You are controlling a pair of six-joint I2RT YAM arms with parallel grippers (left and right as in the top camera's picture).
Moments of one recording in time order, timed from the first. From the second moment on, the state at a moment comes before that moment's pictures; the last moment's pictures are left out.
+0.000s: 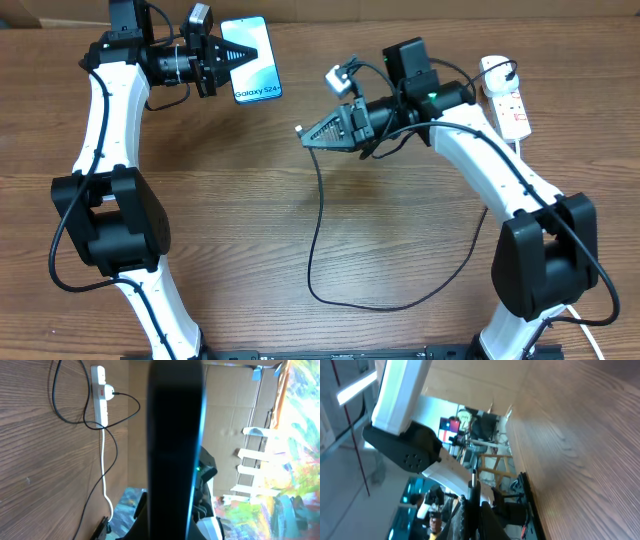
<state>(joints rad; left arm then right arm) 0.12 2.16 1.95 -0.88 1.48 -0.52 0.36 1.90 1.54 -0.59 -1.45 0.31</state>
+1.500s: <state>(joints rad) 0.07 2.16 1.95 -0.60 1.44 -0.82 0.42 1.90 1.54 -0.10 -1.18 0.98</state>
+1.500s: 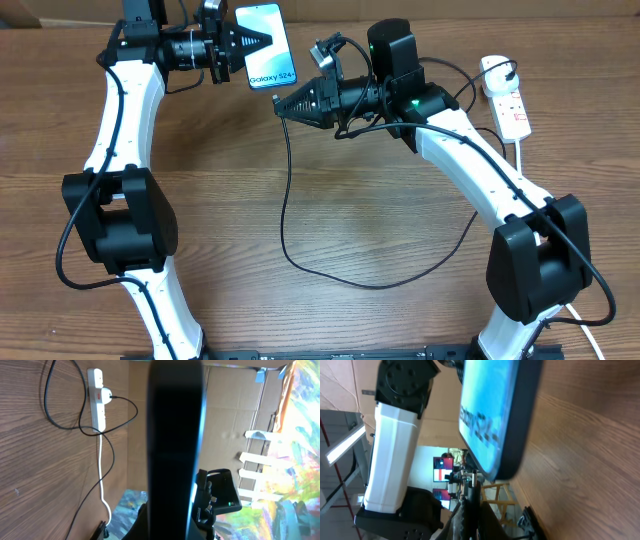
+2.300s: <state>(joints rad) 0.07 2.16 1.95 -0.59 1.44 -0.84 0.42 1.90 1.54 -0.03 -1.16 1.04</state>
